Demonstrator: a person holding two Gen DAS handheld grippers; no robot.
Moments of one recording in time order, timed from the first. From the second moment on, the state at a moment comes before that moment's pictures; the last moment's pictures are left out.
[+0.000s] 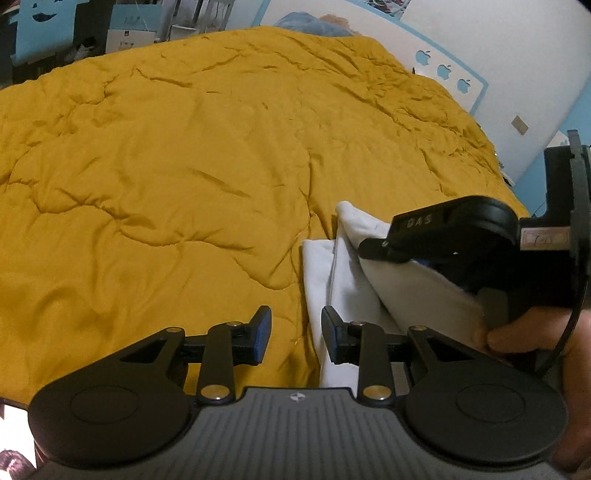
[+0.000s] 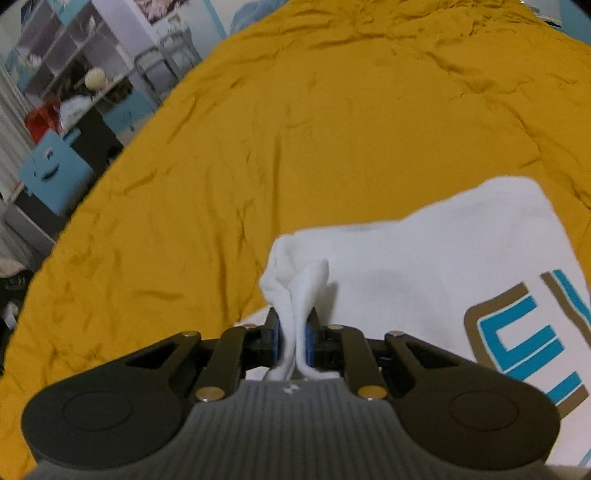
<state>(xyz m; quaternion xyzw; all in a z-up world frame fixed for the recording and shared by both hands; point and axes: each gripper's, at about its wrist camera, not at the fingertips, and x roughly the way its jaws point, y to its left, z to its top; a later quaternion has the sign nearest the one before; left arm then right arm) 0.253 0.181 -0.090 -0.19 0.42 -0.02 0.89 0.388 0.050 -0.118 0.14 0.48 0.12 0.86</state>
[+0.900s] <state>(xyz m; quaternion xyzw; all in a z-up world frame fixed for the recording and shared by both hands) 0.133 0.203 -0.062 -0.36 0.38 -0.12 0.84 0.189 -0.075 -0.040 0.03 0.39 0.18 0.90</state>
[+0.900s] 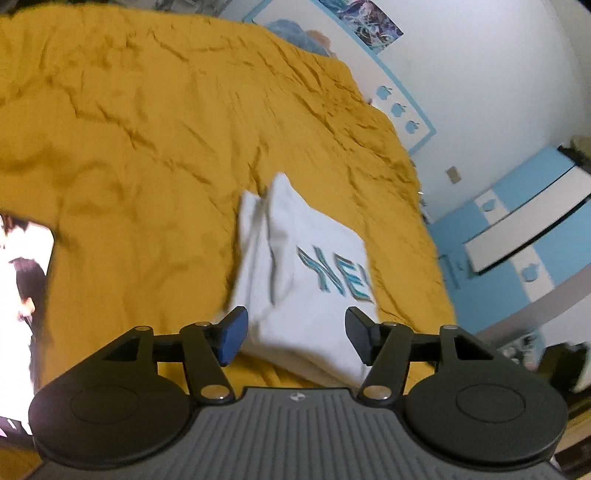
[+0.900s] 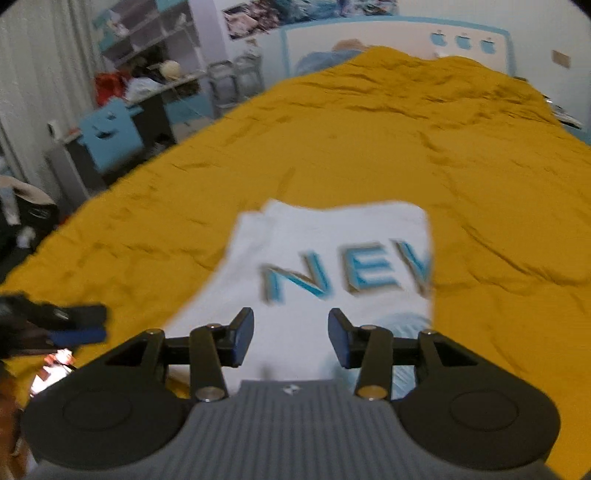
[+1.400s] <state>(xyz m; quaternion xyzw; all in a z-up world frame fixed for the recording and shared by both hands) 0.167 0.179 -0.122 -0.45 0.38 -0.12 0.80 0.154 -0.124 -0.075 0.01 0.43 0.14 0.89</state>
